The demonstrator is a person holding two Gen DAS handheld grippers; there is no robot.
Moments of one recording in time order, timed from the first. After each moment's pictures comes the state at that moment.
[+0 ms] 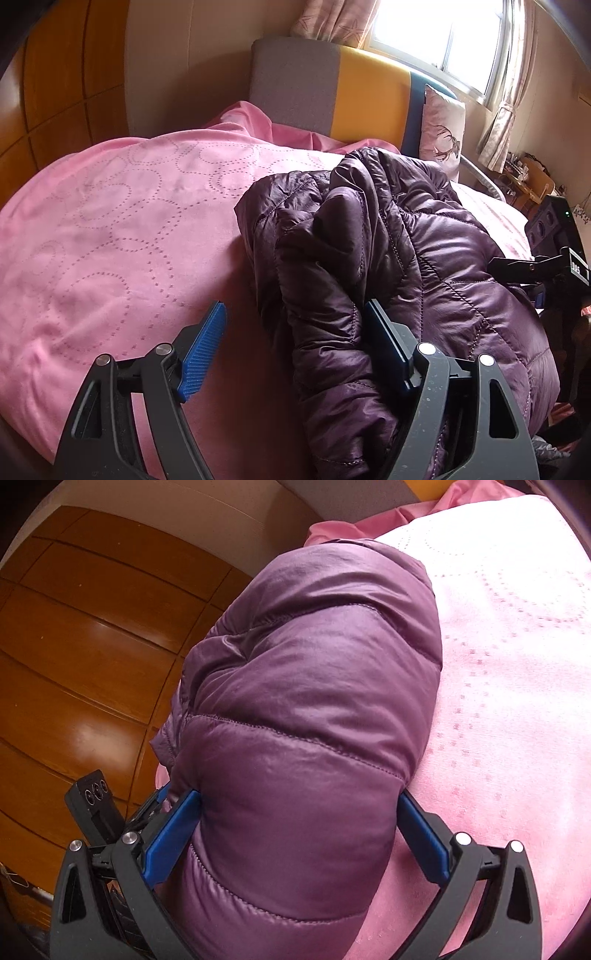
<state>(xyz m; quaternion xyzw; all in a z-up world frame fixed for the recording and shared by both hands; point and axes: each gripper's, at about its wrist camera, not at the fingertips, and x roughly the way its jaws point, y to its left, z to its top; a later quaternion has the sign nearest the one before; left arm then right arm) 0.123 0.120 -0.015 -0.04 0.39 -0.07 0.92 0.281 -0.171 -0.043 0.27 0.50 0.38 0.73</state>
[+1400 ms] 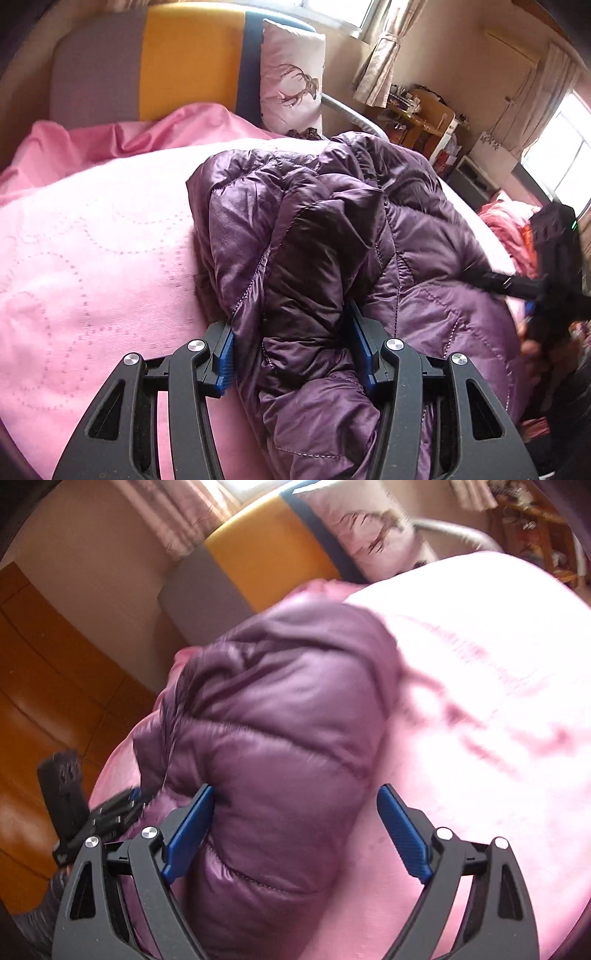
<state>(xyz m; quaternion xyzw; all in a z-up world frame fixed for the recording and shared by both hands) 0.260 -0.172 -0.034 0.02 0.43 -0.30 0.85 0.224 -0.458 -0.006 0.26 0.39 0.07 0.88</state>
